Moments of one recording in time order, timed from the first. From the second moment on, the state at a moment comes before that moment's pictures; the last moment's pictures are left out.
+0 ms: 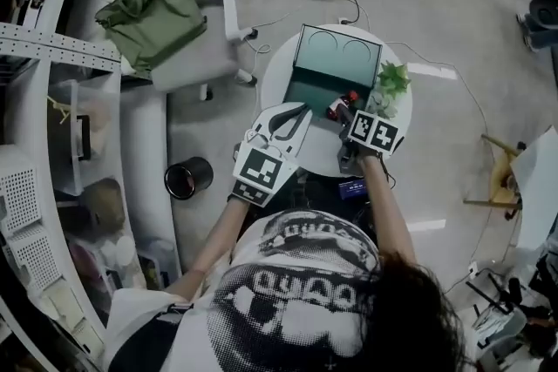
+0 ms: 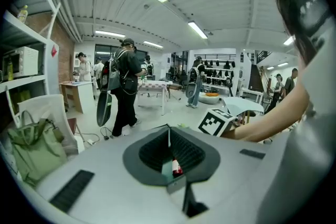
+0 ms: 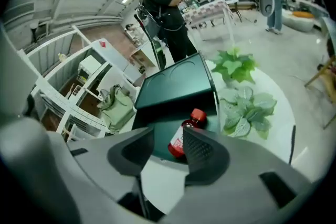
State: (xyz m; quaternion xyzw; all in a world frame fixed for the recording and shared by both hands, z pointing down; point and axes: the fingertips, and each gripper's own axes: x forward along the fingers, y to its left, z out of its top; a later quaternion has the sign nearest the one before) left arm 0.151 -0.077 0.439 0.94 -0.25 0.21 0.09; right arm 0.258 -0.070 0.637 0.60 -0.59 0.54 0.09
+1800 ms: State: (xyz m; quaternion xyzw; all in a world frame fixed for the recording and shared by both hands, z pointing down) left arm 0.030 -0.097 0.458 0.90 -0.36 0.22 0.12; right arm 0.220 -0.095 0.706 0.51 -0.54 0.64 0.21
